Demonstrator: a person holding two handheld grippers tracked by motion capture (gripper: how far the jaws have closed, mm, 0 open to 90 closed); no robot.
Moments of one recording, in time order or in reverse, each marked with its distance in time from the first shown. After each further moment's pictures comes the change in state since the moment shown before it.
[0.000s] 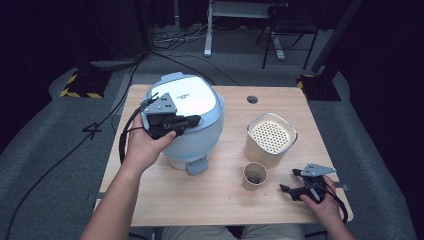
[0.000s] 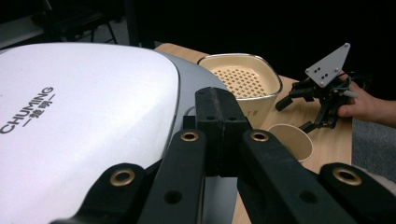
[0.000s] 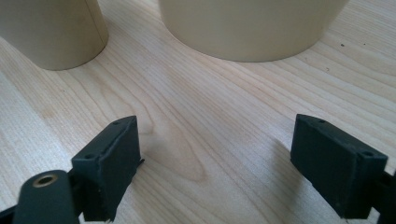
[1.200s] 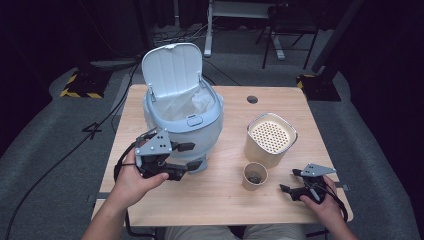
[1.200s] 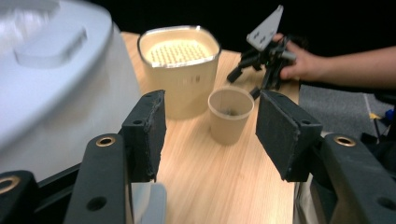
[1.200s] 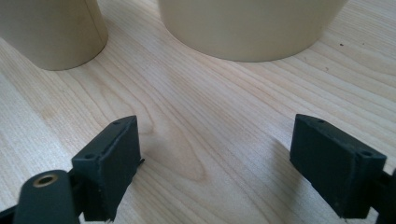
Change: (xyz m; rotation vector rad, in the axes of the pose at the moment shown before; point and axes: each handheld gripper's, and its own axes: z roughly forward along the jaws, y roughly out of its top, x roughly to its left) left arm -0.047 -0.062 -0.017 0.008 -0.110 0.081; right arm 0.001 0.000 0.000 0.002 -0.004 0.003
